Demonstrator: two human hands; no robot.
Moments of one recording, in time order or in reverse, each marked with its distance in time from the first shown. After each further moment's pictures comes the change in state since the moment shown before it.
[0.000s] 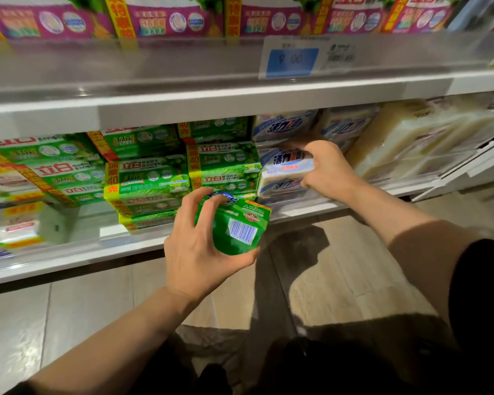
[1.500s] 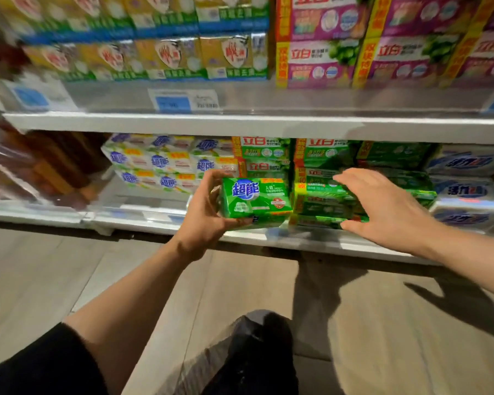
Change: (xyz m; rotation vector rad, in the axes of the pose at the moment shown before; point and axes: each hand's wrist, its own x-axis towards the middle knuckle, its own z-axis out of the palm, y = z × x) left_hand -0.032 -0.116 -0.193 -0.748 0.063 -0.406; right_hand -0.056 -0.169 0.052 -0.257 -0.117 -0.579
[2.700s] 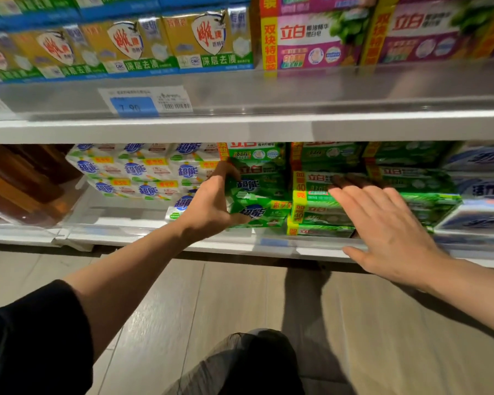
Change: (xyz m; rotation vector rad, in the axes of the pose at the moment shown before) left_hand 0.077 -0.021 -0.001 0.764 -0.163 0.078; right_hand 0.006 0.023 0.058 -0.280 0.131 -0.093
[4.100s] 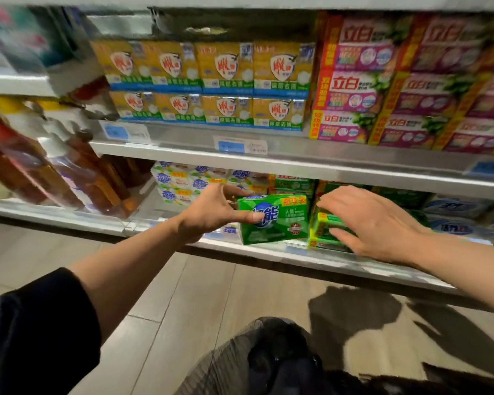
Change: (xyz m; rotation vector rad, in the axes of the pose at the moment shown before) left_hand -0.092 0.053 -0.118 -0.453 -0.075 -0.174; right_hand 0.032 -0.057 -0.131 0.093 0.216 -0.406
